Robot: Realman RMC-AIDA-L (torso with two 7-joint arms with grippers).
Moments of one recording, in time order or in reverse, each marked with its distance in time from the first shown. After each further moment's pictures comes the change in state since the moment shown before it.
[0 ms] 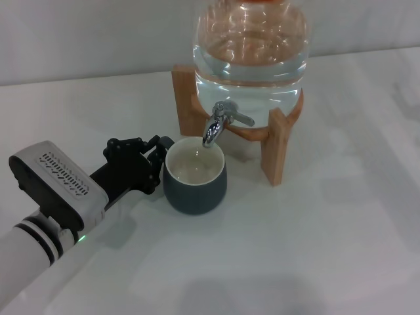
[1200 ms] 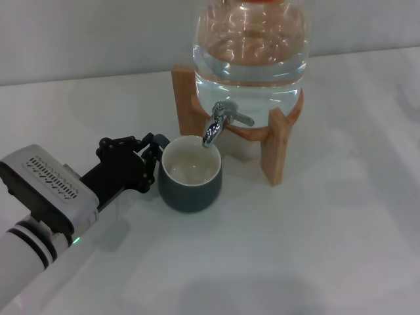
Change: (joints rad) left arm 0.019 0.000 0.000 -0.012 -0.023 0.051 0.002; right arm -0.011 0.000 0.000 0.000 0.002 -0.001 0.001
